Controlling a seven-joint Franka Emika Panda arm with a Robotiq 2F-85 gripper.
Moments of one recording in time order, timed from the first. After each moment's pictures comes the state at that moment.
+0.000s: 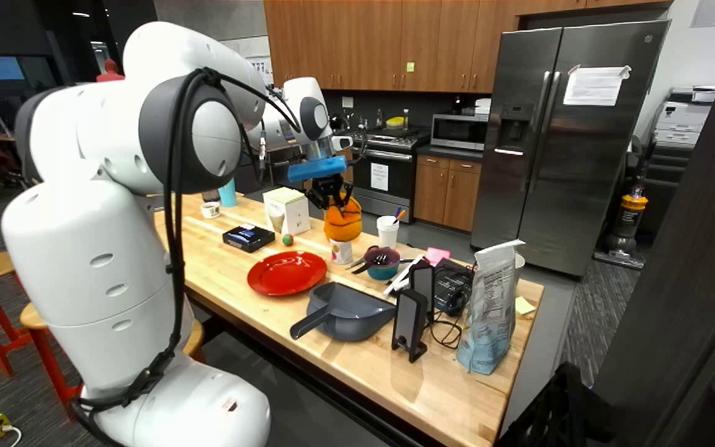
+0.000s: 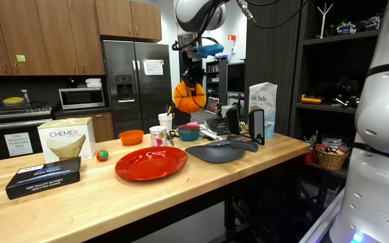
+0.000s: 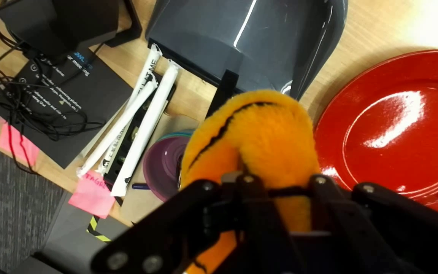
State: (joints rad) arm 0.09 -0.06 0.12 -1.92 -0.19 1.93 -0.07
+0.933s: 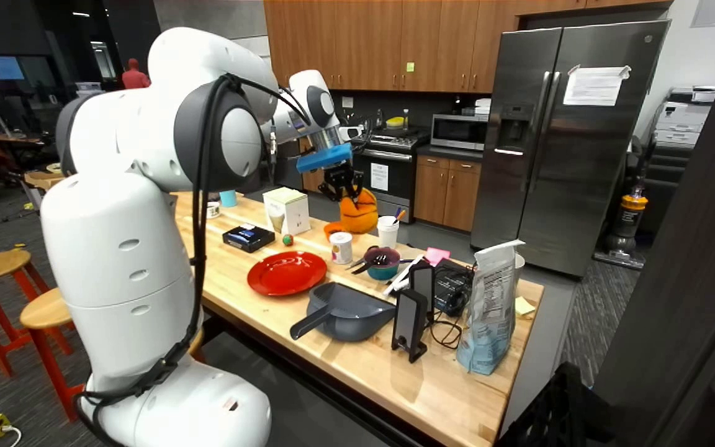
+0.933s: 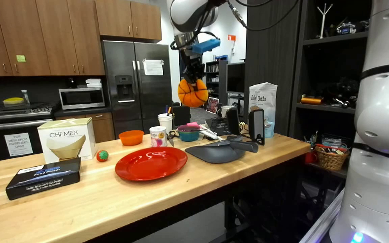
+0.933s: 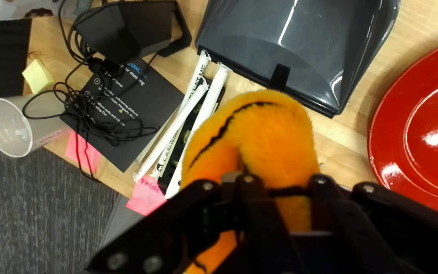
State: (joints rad) arm 0.10 0.03 0.11 -1.76 -0.31 1.81 0.04
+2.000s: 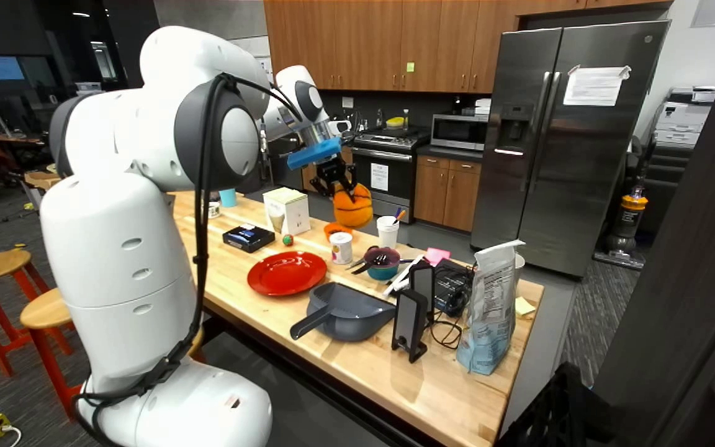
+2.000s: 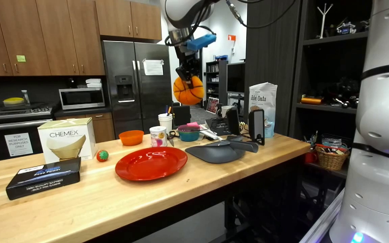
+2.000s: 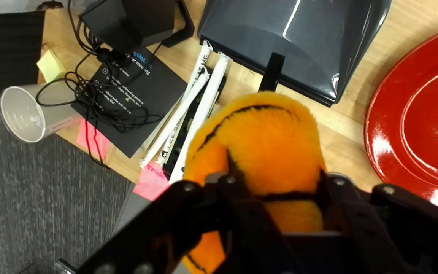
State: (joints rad) arm 0.13 0.03 0.13 -1.74 -0.36 1.79 0.09
